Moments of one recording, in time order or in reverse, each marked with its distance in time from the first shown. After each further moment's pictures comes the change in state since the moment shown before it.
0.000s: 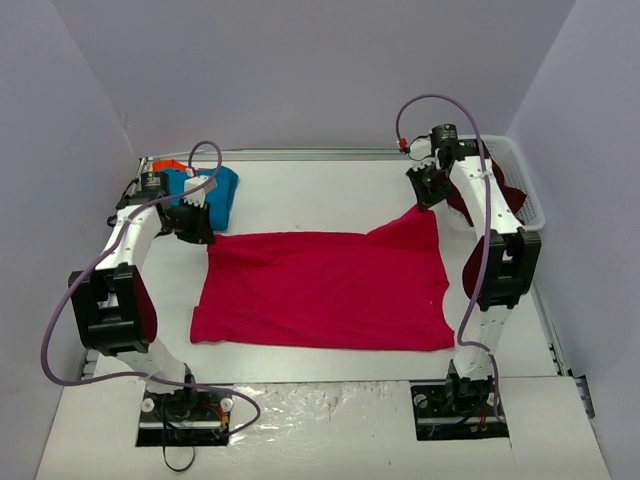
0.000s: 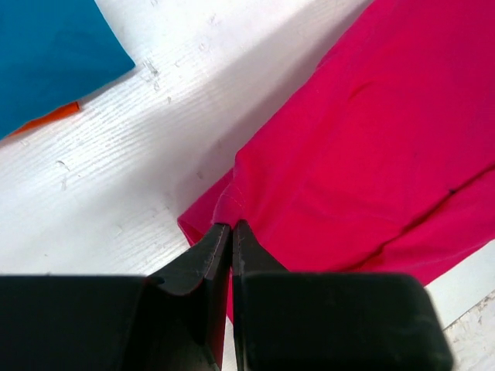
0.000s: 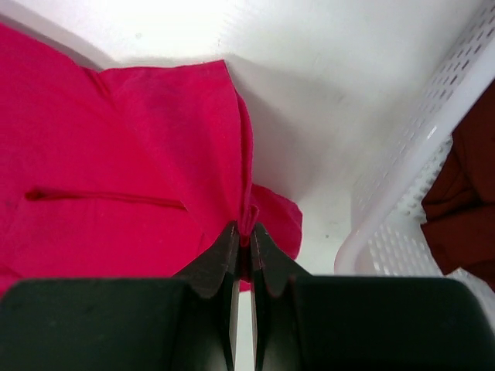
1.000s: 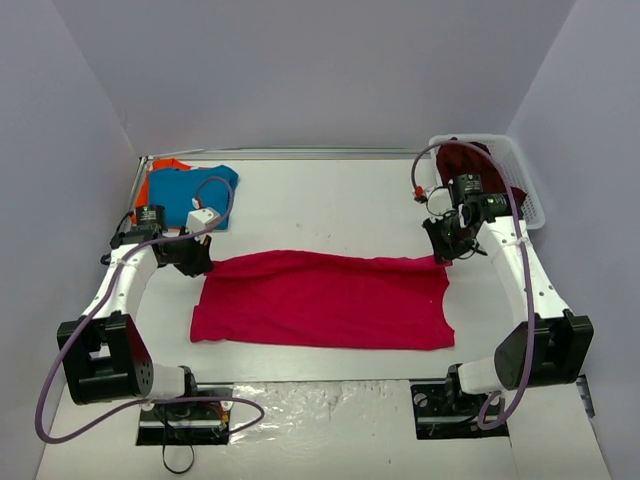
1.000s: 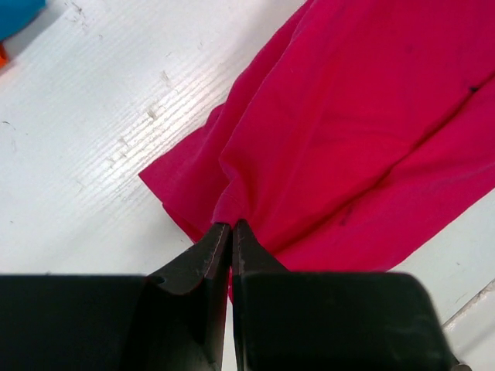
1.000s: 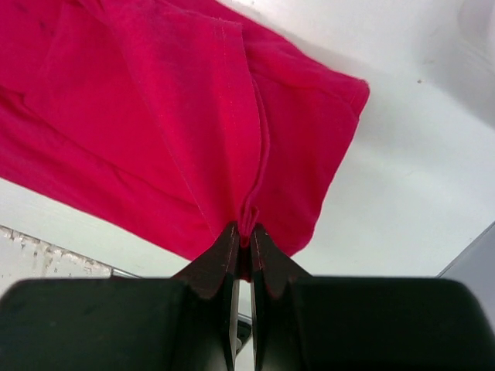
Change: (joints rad) left arm 0.020 -0.299 -0.331 0.035 0.033 0.248; right arm -0.002 -0.609 -0.616 -0.021 -0.011 0.003
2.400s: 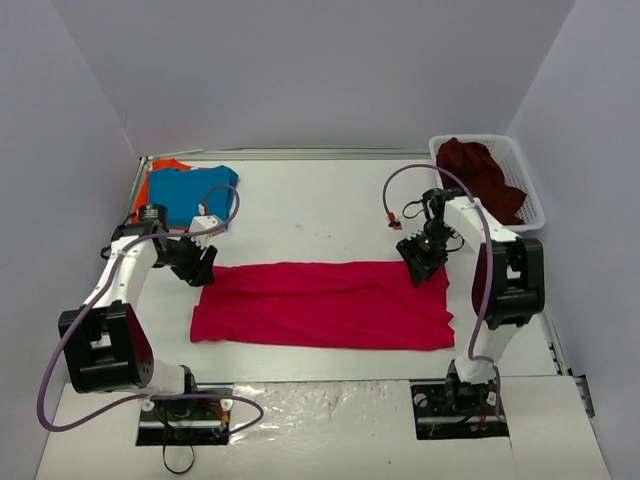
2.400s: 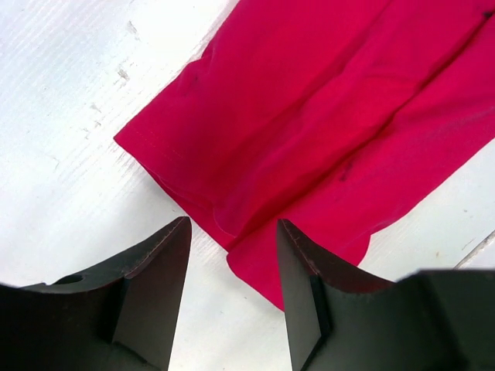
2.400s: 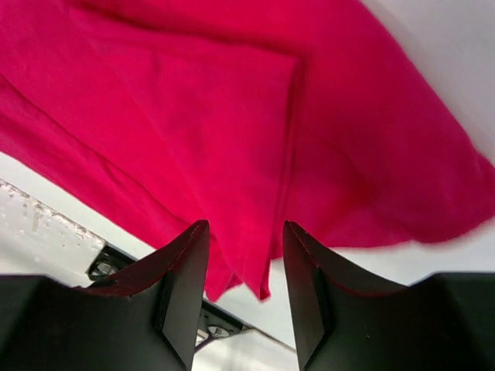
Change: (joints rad) left arm 0.001 0.065 0.052 -0.172 -0.048 0.164; right arm 0.022 0.381 -0.013 -0.021 -0.107 -0.164
